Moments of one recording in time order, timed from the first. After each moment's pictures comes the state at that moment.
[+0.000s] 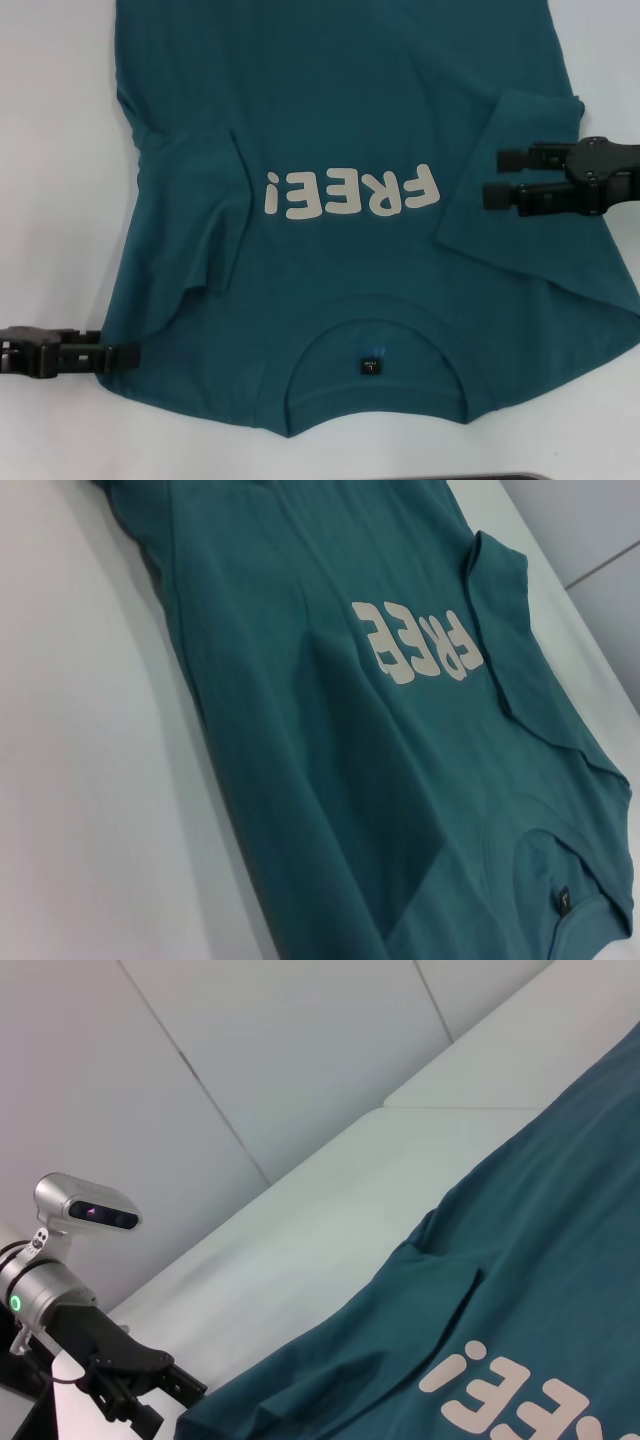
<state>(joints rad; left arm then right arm) -0.33 -2.02 -2.53 -0.74 -0.80 1.74 -1.91 0.50 1.99 2.54 0.71 -2.12 1.77 -1.46</state>
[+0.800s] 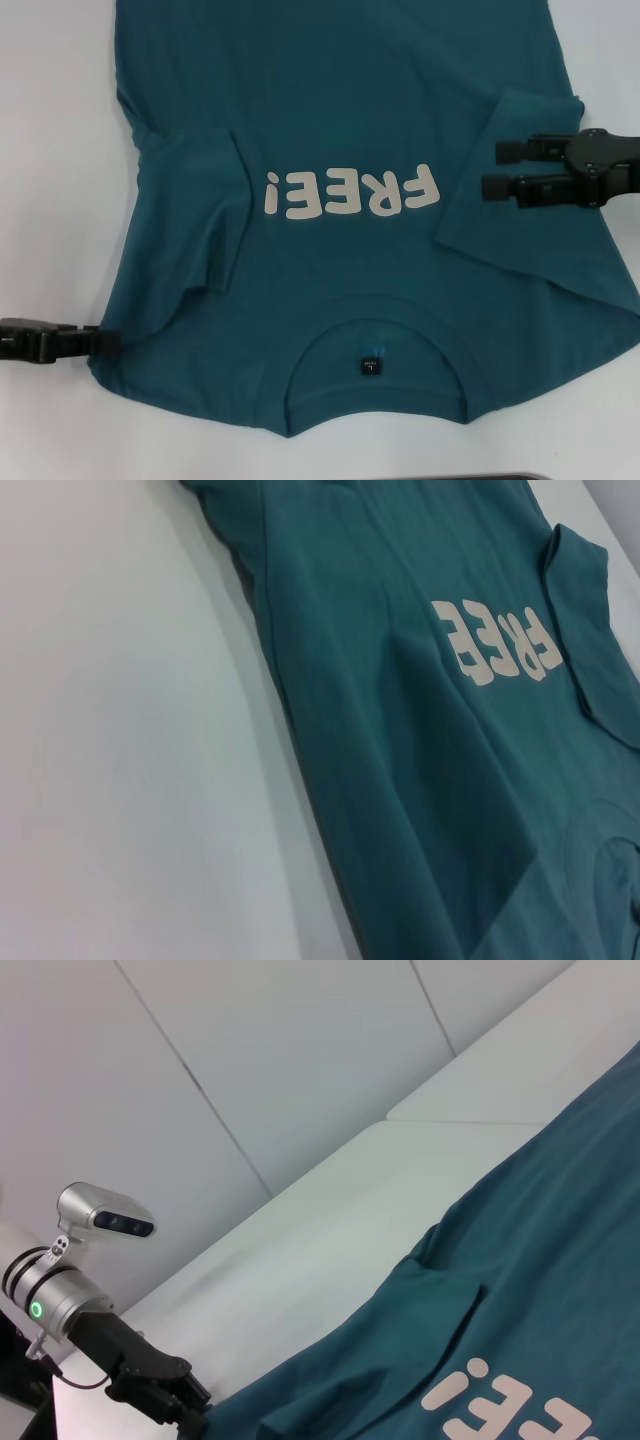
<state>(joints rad) -0.35 -2.02 -2.53 -0.75 -0.75 1.67 -1.96 0.50 1.99 2.55 0.71 -2.11 1.77 -1.46</state>
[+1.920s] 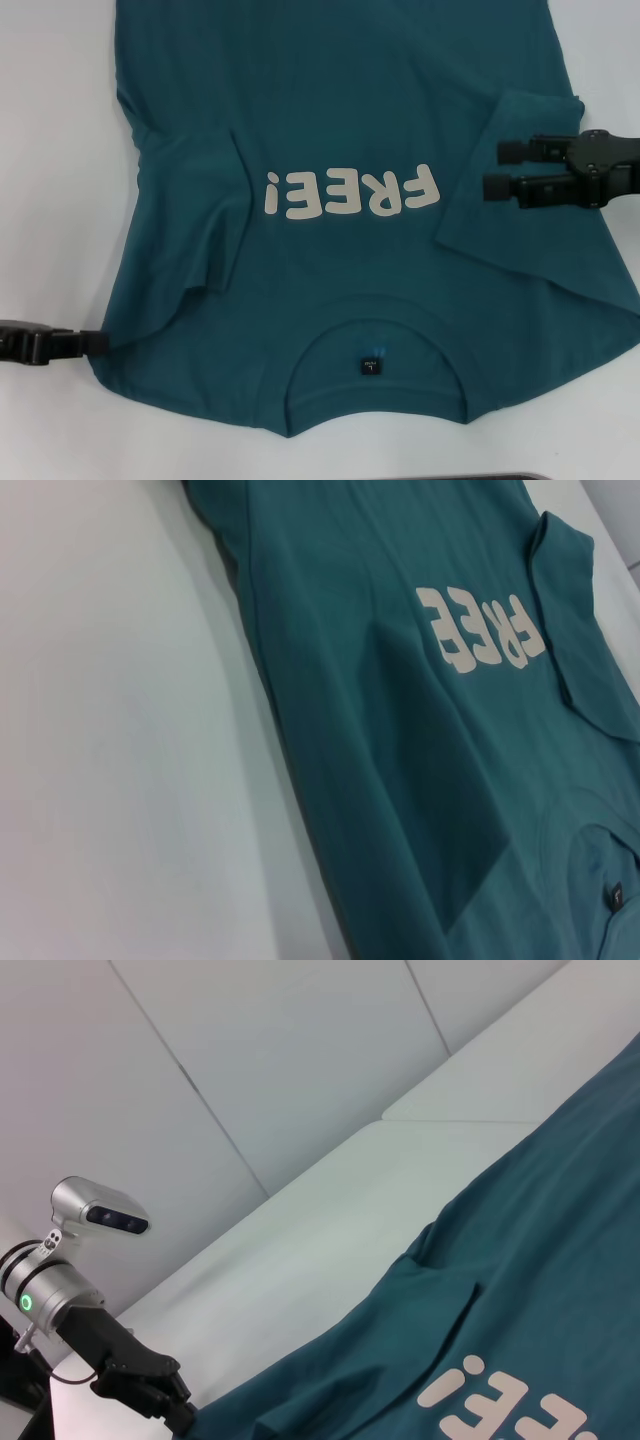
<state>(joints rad) -0.37 -2.00 -2.53 -0.75 -0.73 1.72 -1.99 0.50 1.99 2.55 0.71 -2.11 1.77 -1.46</state>
